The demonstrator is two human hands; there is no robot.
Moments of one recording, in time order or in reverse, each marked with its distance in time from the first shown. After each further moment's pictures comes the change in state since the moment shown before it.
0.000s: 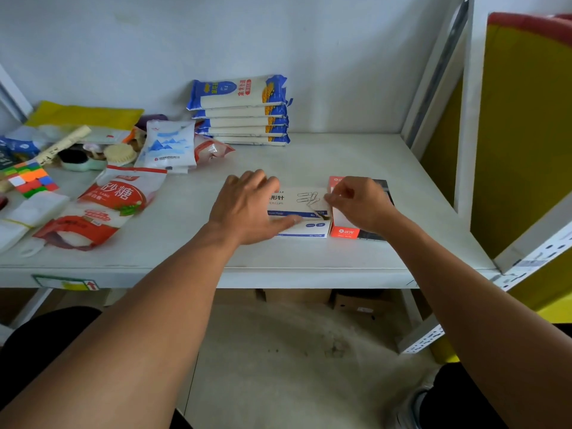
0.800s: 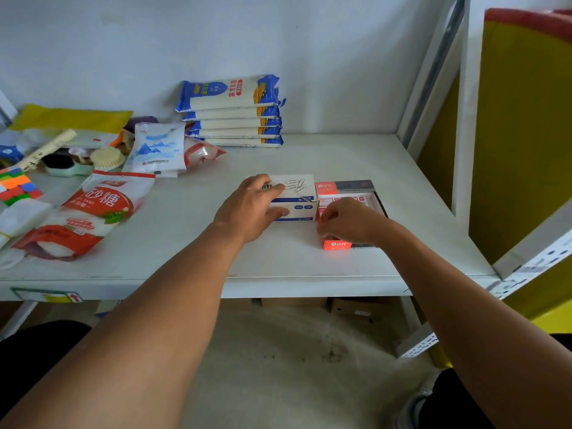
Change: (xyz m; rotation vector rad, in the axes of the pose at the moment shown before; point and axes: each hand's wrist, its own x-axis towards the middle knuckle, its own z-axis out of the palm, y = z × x) left_hand 0.024 0.001 0.028 -0.175 -0.149 -0.023; right_hand -0.001 -0.001 0.007 0.026 -0.354 0.088
